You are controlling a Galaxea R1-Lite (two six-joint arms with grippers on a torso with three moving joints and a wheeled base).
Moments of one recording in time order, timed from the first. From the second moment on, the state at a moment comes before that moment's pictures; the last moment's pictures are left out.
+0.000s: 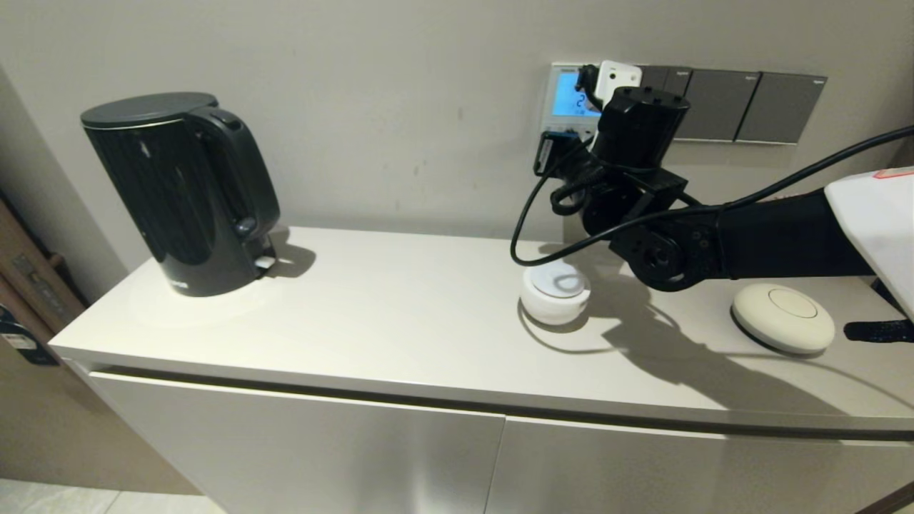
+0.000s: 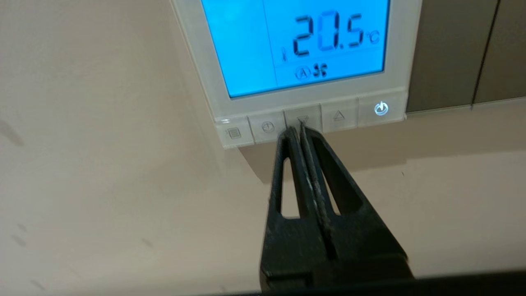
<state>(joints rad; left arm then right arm) 0.01 0.00 0.00 0.00 0.00 0.01 0.49 2.06 -1.59 -0.77 -0.57 -0.01</state>
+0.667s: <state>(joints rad) 0.01 0.00 0.00 0.00 0.00 0.01 0.50 2.04 -1.57 -0.77 -0.58 -0.01</state>
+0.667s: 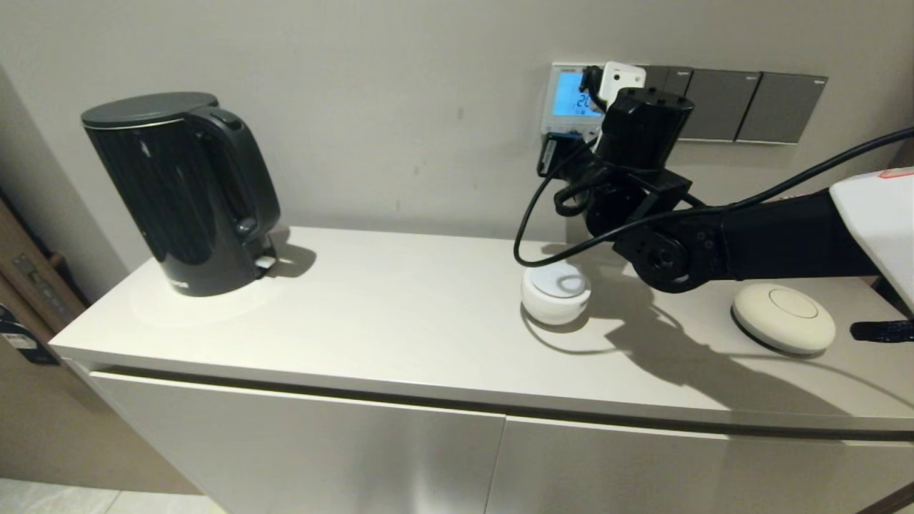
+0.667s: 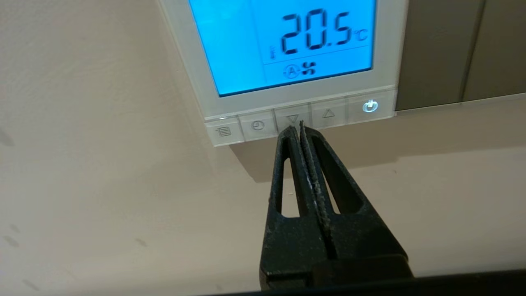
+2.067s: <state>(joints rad) 0.01 0.00 0.00 0.00 0.00 0.01 0.18 1.02 -0.76 -0.28 -0.29 0.15</state>
